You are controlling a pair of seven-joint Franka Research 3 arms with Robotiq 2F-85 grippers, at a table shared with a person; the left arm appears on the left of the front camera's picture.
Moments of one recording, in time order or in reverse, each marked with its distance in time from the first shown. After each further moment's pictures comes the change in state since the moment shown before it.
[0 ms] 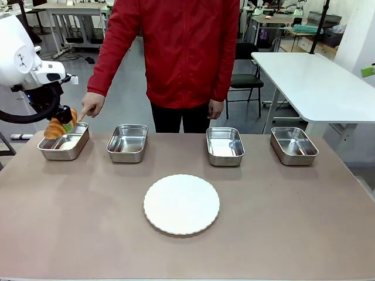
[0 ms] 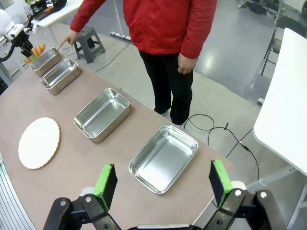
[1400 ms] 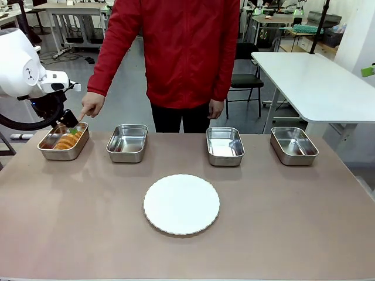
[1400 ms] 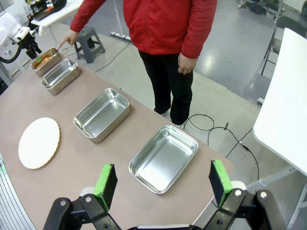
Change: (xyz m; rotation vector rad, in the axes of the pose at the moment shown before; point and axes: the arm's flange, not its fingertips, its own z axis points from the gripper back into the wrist) left arm 0.008 0.016 -0.031 0.012 -0.022 -0.016; right arm 0.000 0.000 0.000 0.000 0.000 0.000
